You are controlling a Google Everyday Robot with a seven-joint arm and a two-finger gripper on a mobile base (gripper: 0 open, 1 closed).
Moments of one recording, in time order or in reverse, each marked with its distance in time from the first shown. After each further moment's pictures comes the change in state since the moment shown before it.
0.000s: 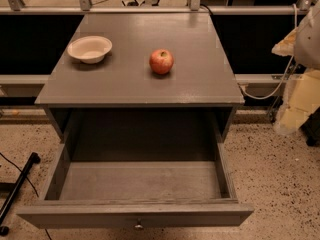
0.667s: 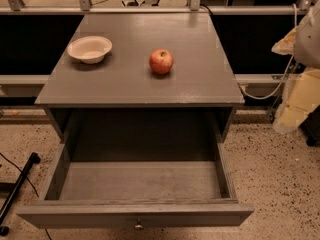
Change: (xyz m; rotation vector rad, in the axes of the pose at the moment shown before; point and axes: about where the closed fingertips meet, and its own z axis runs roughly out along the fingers) arm -0.001 -0.002 0.000 0.006 -0.011 0.006
